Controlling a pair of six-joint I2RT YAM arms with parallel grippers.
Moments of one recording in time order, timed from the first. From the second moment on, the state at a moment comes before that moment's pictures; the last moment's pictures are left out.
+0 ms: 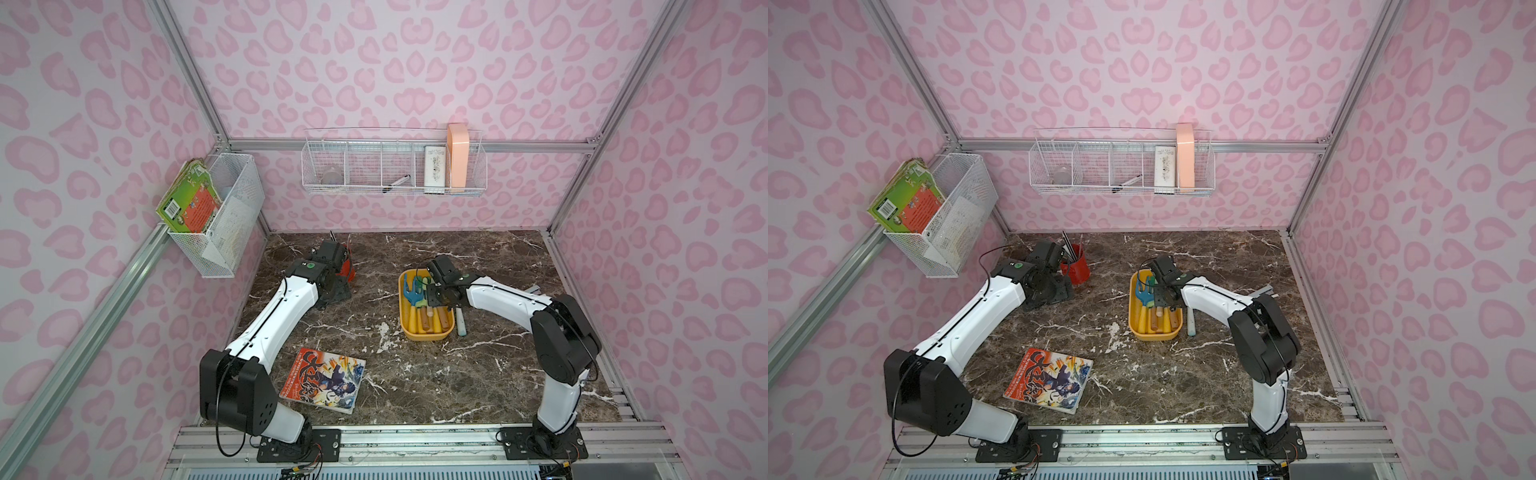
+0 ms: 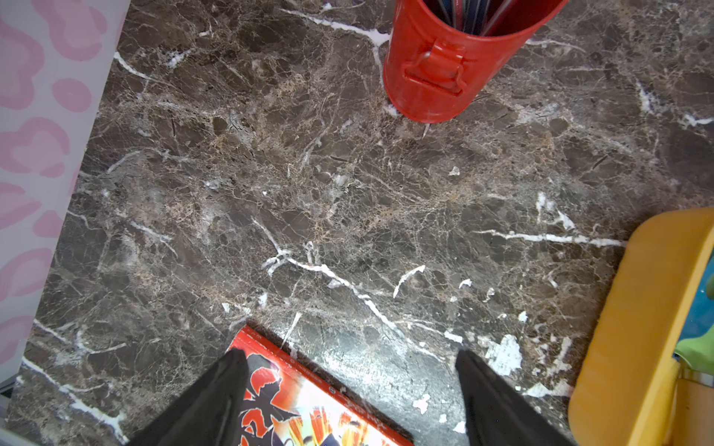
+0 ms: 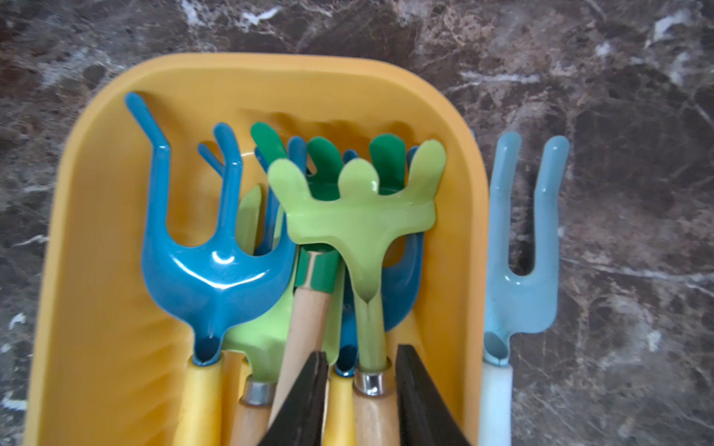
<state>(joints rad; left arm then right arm) -0.28 1.50 1.33 -1.02 -0.29 -0.61 0.66 1.90 1.34 -0.50 0.19 0.46</state>
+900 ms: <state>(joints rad) -0.28 1.50 1.33 -1.01 -0.28 -0.60 0.66 2.06 1.49 -0.58 0.23 0.47</state>
